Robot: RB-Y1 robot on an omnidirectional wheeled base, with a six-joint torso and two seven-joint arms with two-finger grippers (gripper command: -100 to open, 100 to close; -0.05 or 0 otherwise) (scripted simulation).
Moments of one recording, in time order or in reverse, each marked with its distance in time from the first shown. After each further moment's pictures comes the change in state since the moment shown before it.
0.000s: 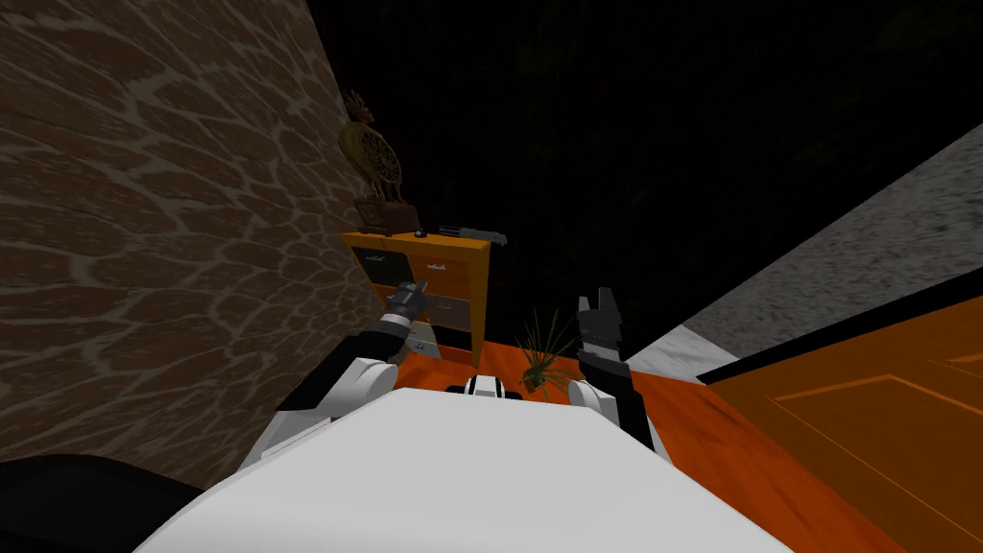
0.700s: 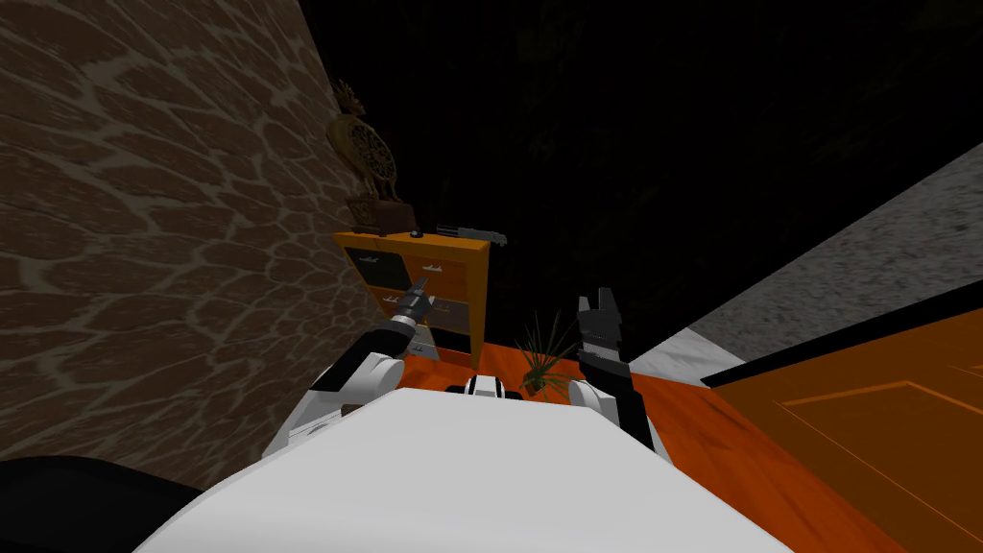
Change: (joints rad) left arm -0.036 0.026 0.007 0.108 -0.005 0.014 0.004; right arm 0.000 0.000 0.000 0.000 0.000 0.000 0.000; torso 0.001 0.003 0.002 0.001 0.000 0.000
